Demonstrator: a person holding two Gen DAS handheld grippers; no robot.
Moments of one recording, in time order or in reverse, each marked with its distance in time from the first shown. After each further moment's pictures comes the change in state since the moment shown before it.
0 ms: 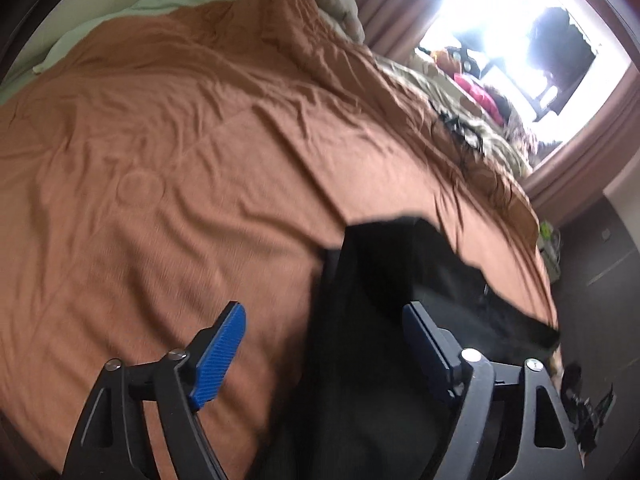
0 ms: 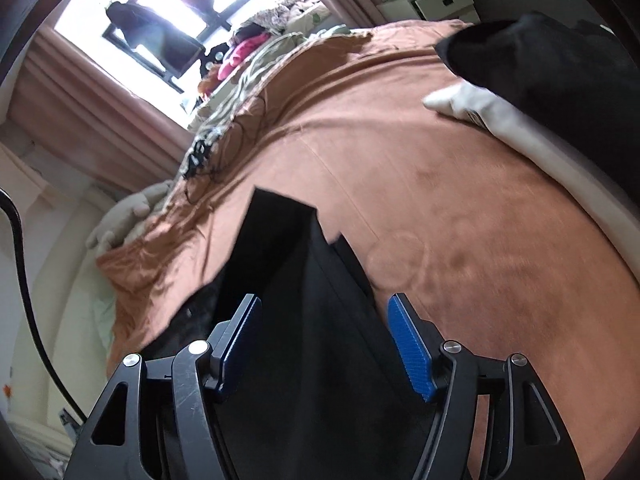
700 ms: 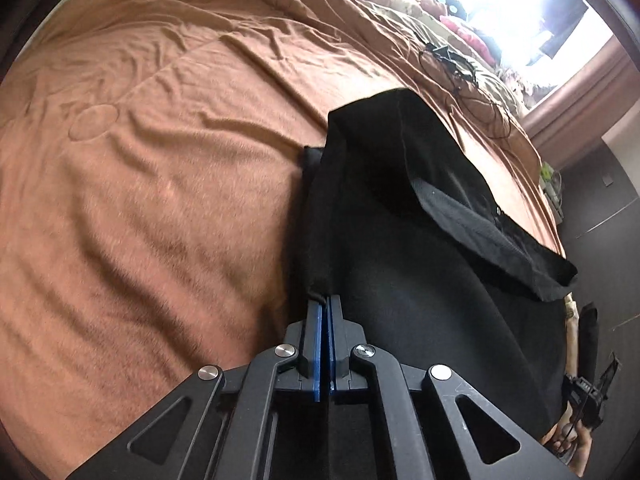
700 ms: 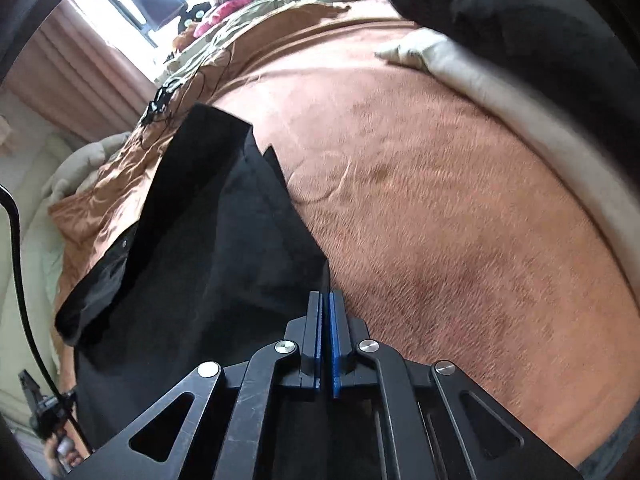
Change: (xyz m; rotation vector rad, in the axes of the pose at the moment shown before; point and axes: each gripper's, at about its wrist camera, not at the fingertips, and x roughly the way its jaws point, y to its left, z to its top) left arm 0.055 -0.020 -0.037 0.085 0.163 -0.008; right arm 0.003 -0.033 -0.047 -0.097 0.073 -0.198
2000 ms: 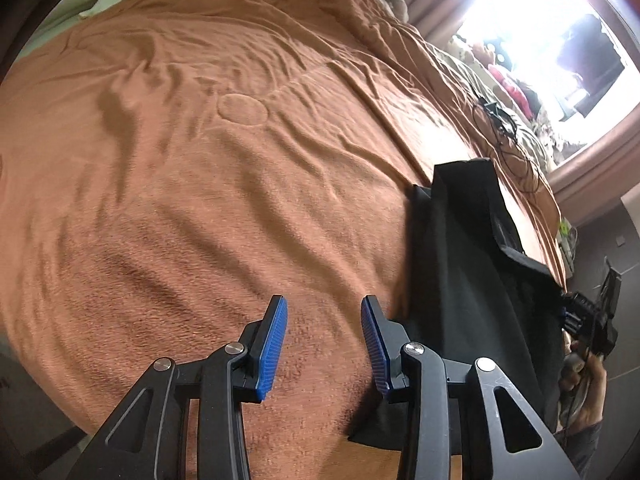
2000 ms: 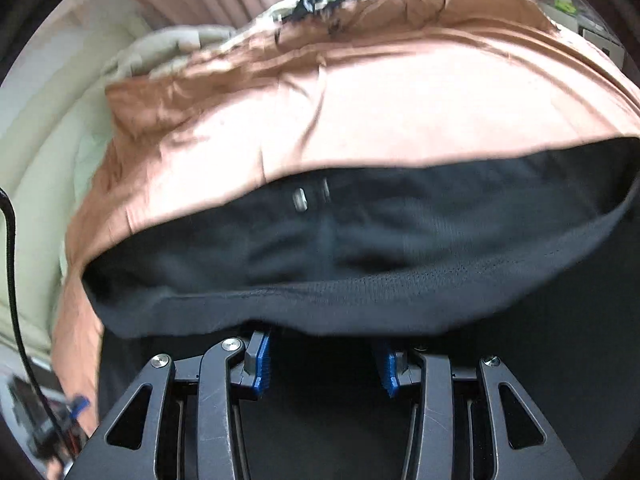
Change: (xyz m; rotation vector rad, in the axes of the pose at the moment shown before) left arm -0.071 0.092 -0.028 -0.181 -0.085 0.052; right arm 0.115 0.286 0.003 -0.372 0.177 0.160
